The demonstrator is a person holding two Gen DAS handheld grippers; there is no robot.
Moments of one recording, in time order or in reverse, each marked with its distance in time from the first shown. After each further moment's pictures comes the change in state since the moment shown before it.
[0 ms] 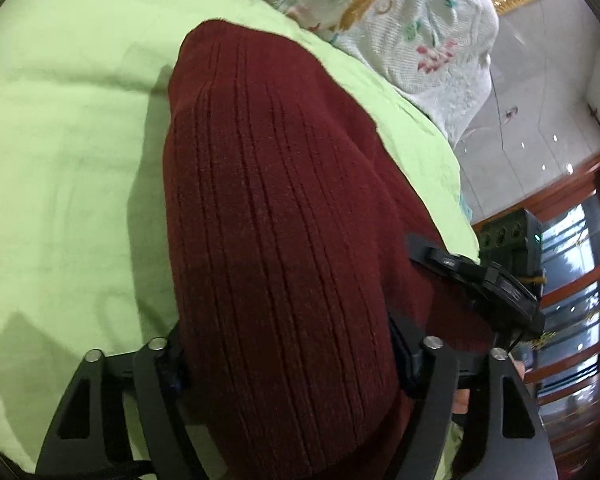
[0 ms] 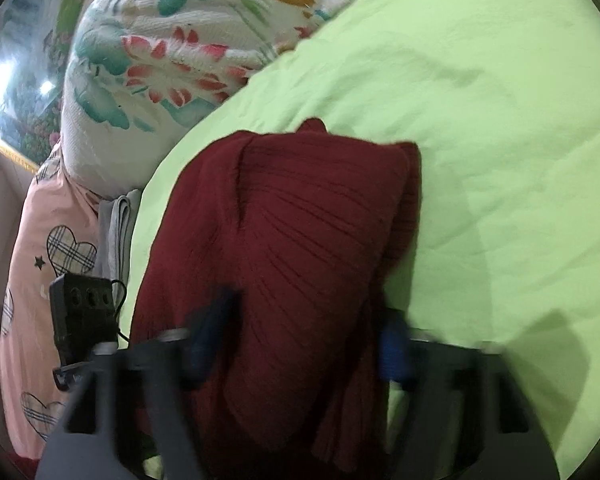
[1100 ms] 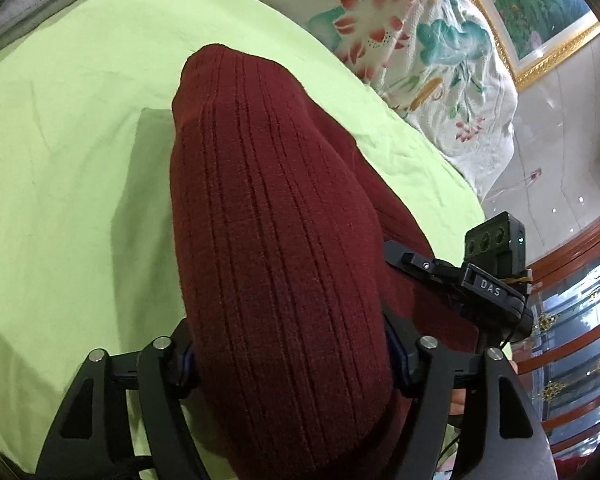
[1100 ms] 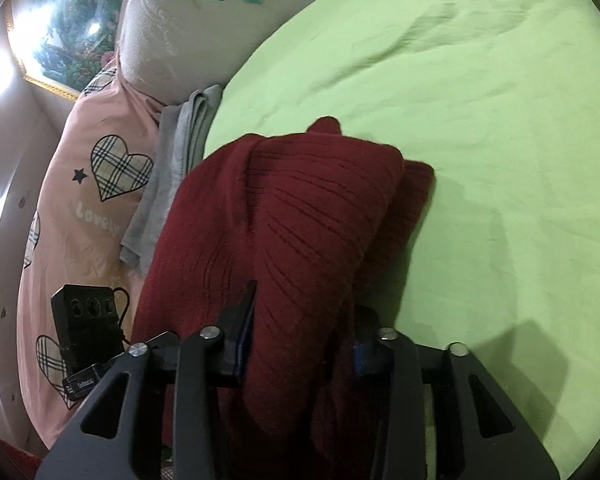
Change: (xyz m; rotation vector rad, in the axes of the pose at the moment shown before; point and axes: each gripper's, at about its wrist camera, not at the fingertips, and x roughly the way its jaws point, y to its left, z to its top) left arm -0.201 0.092 -0.141 -0.161 -0.201 0.140; right arm 0.087 0.139 -0.104 -0.126 0.186 0.165
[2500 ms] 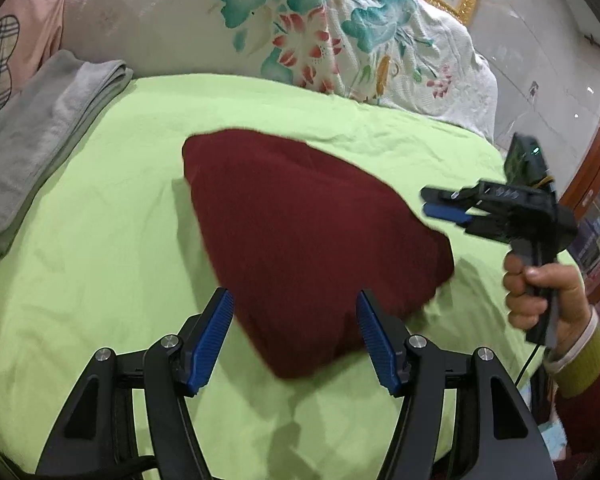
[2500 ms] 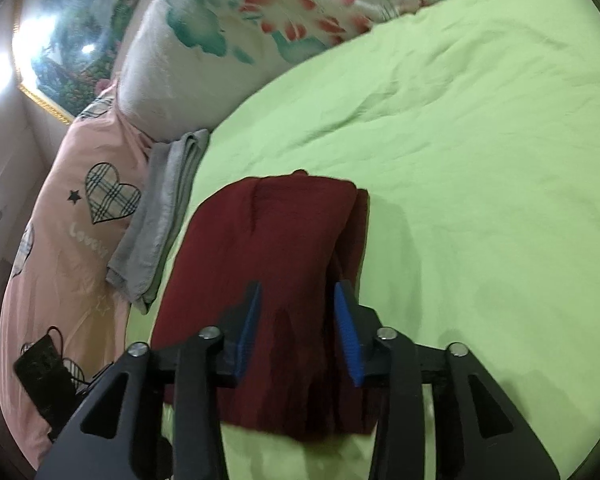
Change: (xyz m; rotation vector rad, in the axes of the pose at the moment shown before) left arm -0.087 -0.067 -0.086 0.375 -0.123 0.244; right arm -0.092 0.017 -0.034 -0.027 -0.173 -0.122
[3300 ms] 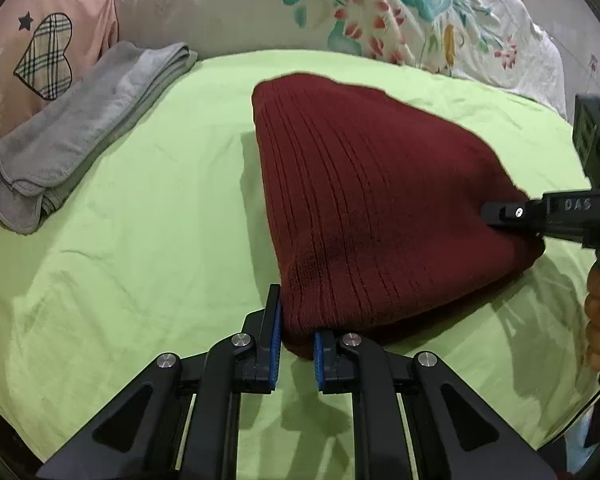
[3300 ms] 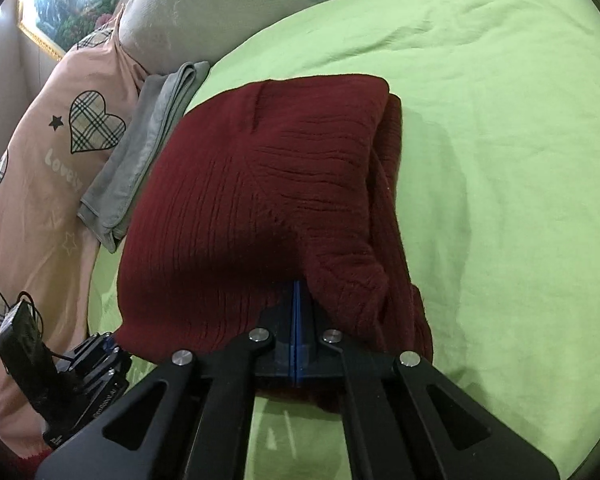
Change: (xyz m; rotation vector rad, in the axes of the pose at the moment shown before) left arm 0.039 0.008 -0.041 -0.007 0.013 0.321; right arm 0.057 0.028 -0.050 -0.122 0.131 -0.083
